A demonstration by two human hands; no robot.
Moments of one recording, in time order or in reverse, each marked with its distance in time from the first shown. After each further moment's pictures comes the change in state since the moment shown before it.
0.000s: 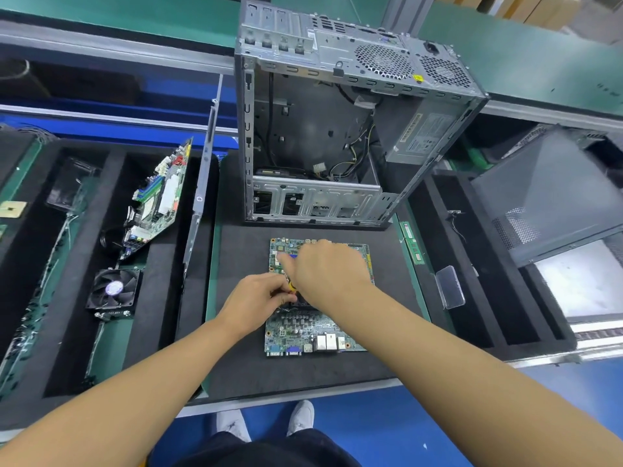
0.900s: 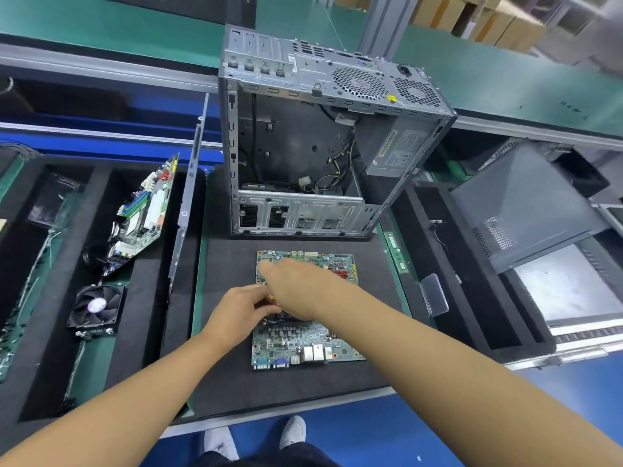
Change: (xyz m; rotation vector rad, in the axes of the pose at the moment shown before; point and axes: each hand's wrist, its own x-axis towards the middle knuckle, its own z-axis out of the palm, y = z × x) left_hand 0.000 -0.002 0.002 -0.075 0.035 -0.049; right_hand 0.004 0.002 -0.015 0.361 -0.269 -0.110
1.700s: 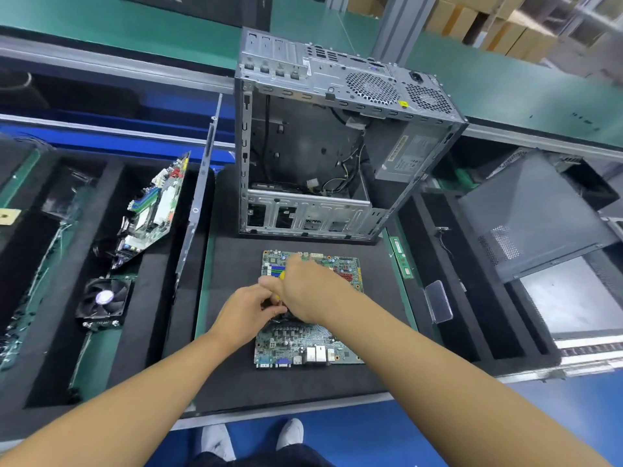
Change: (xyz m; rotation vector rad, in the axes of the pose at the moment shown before) left_hand -0.003 -0.004 0.009 0.032 0.040 -0.040; right_hand -0.008 0.000 0.006 -0.137 0.028 0.011
